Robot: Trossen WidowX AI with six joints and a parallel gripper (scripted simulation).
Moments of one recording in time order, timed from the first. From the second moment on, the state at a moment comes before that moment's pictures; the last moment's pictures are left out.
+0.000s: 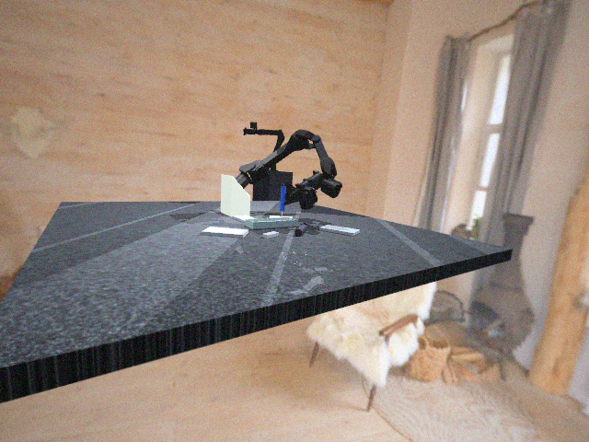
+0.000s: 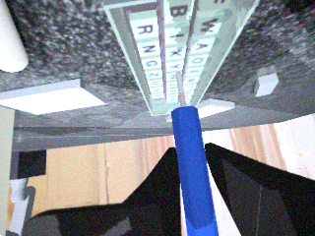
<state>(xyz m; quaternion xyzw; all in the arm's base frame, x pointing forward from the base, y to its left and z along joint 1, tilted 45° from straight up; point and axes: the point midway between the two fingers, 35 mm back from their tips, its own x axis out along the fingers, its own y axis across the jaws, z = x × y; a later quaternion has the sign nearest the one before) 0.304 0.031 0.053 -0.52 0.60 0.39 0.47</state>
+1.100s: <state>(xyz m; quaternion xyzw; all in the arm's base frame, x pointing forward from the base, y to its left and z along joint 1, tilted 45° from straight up) 0.306 0.041 0.042 -0.52 0.60 0.39 0.47</state>
